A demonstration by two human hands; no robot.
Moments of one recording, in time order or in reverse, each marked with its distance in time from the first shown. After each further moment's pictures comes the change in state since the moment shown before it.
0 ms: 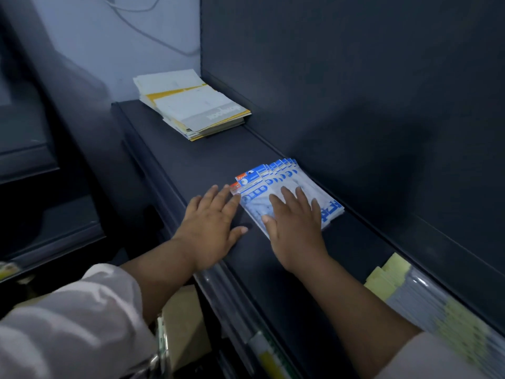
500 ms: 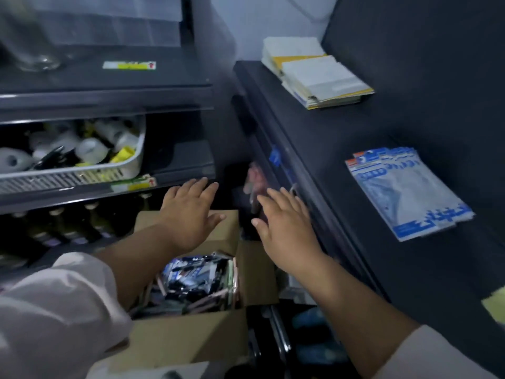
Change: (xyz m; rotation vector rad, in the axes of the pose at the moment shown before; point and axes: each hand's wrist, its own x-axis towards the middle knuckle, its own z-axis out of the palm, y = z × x) left_hand -0.173 -0.150 0.027 -0.049 -0.056 -0.434; right_hand -0.047 -0.177 0.066 0.111 -0.162 -0.422
